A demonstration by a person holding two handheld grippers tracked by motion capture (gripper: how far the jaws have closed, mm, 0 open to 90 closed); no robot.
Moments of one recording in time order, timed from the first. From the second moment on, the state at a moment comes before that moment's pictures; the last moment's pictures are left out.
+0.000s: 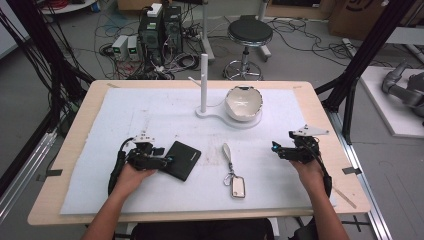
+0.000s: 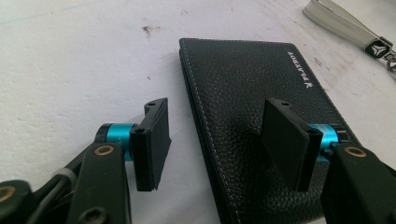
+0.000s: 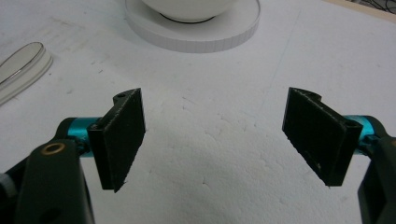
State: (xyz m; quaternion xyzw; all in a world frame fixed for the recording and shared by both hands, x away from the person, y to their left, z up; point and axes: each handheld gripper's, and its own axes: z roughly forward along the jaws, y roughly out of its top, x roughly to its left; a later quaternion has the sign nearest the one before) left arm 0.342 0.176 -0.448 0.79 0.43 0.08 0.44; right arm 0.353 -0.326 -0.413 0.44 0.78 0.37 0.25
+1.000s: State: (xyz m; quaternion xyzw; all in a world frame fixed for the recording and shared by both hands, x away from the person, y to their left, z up) left arm 0.346 0.180 -0.451 0.76 0.43 0.02 0.50; right arm 0.354 -0.320 -0.413 0.43 0.79 0.37 0.24
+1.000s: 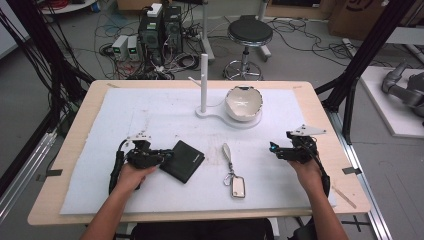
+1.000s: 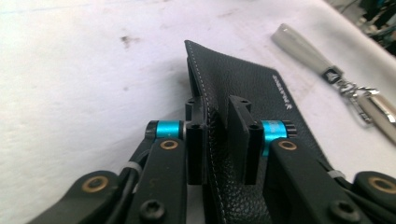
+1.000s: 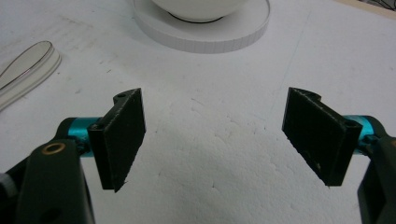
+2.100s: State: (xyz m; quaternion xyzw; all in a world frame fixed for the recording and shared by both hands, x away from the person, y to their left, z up) left arm 0.333 0.155 -0.413 0.75 0.33 0.07 0.57; right arm 0.353 -0.321 -0.413 0.43 0.79 0.37 0.24
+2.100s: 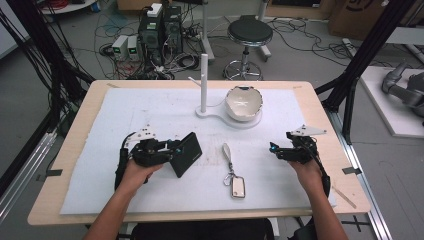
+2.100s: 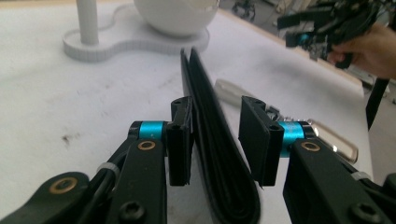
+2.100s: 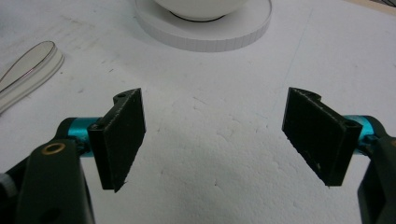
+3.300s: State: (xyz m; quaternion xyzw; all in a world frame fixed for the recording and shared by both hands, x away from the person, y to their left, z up) left arm 0.339 0.116 -0.396 0.76 0.20 0.02 0.61; right arm 0.349 -0.251 -0.396 0.26 0.81 0.51 0.09
